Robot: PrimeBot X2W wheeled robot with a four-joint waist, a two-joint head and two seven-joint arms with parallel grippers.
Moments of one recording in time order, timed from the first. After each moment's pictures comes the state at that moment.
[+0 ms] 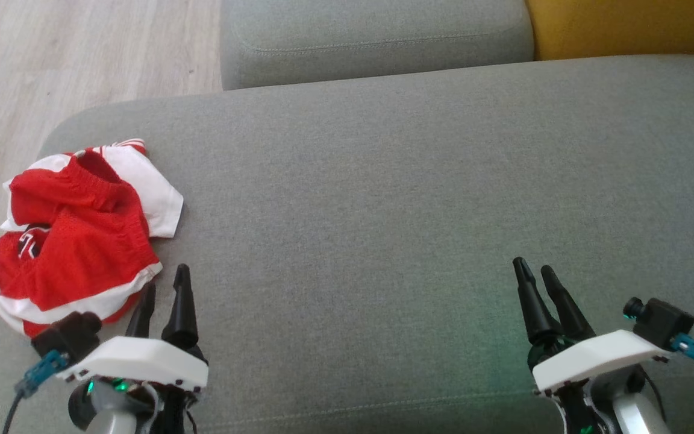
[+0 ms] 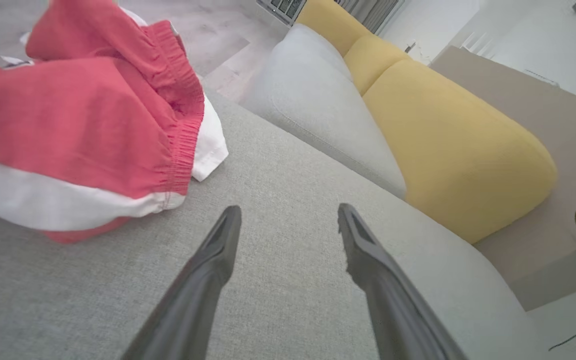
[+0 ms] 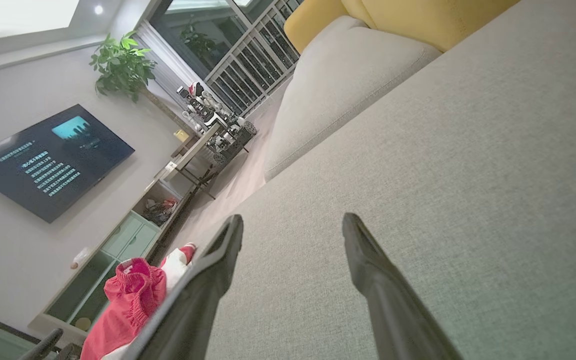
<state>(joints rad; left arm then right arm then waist) 0.03 0.11 -0.18 0.09 -0.71 0.14 -0.09 -0.01 -0.03 0.07 0.21 0.75 0.13 -0.09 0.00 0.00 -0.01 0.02</state>
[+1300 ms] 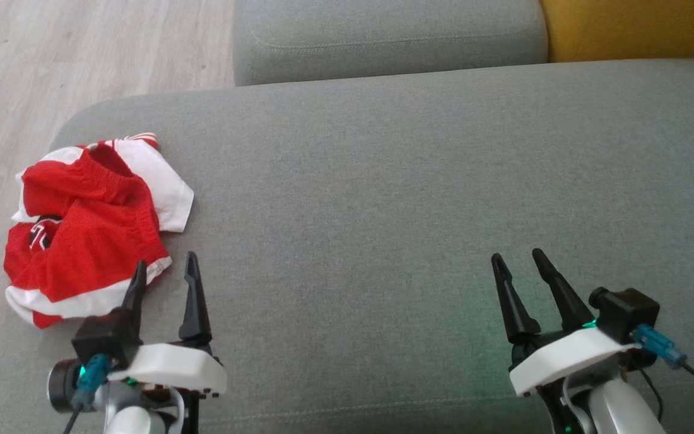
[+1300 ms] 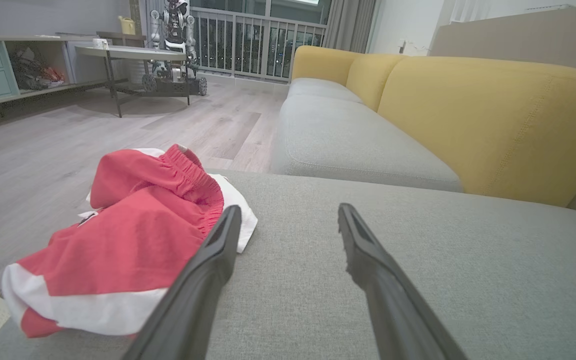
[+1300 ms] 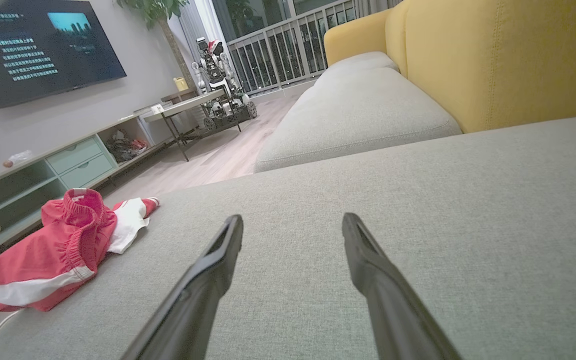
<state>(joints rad) 0.03 0.13 -0.25 0.05 -0.29 0.23 -0.20 -0.06 -0.04 0.10 0.25 0.33 0.13 -0.20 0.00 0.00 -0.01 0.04</state>
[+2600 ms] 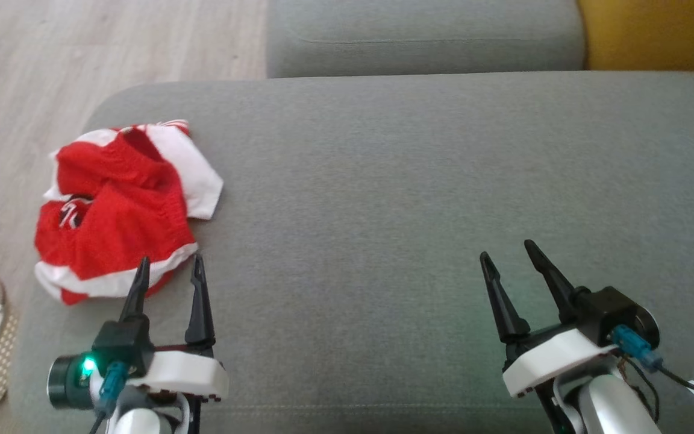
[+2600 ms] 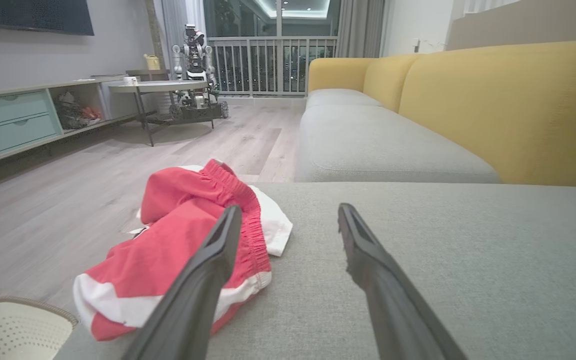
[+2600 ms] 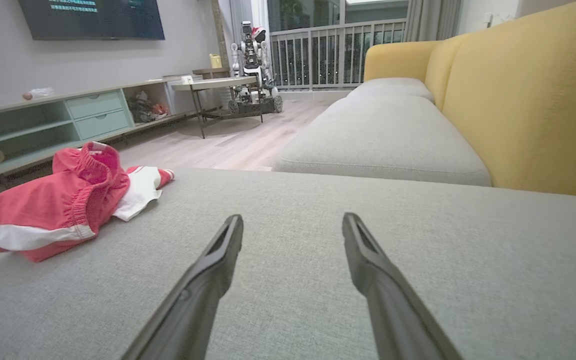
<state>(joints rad) 0.03 0.06 -0.17 0.10 -0.08 0.15 -0.25 -0.07 -0.04 0.11 0.25 0.12 0.13 -0.25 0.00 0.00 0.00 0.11</state>
